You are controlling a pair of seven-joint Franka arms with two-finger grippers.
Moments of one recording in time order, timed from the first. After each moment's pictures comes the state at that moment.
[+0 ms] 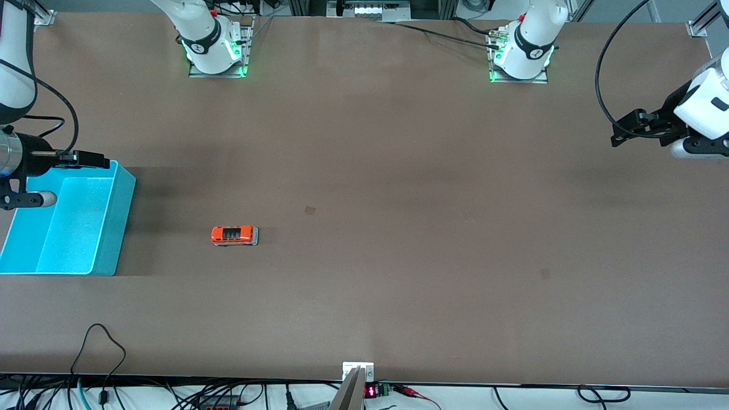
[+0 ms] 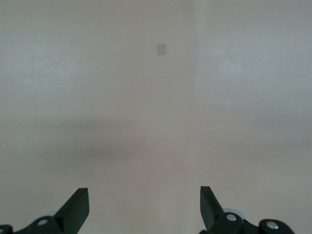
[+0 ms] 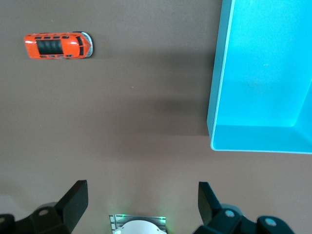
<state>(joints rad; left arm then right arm) 0.00 -0.06 0.01 -1.74 0.01 1.63 -0.01 -0.03 0.27 -0.10 -1.51 0.02 1.47 -0.16</state>
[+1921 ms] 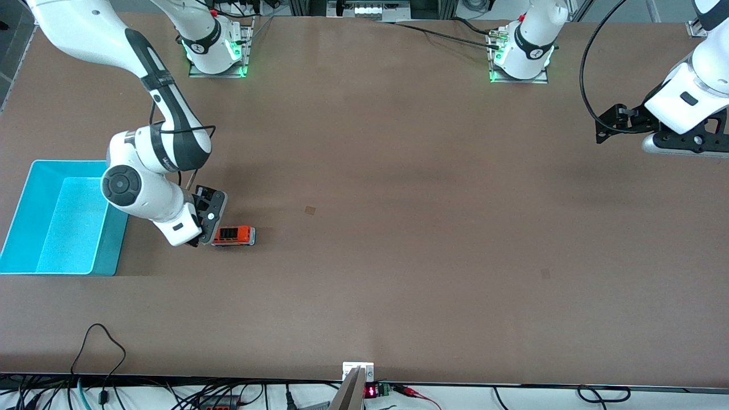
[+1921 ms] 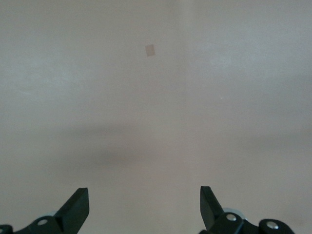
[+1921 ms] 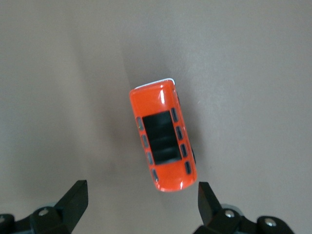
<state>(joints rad) -0.03 -0.05 -0.03 -1.73 0.04 1.62 0.00 -0.02 0.51 0.23 -1.81 -0.11 2.24 -1.09</state>
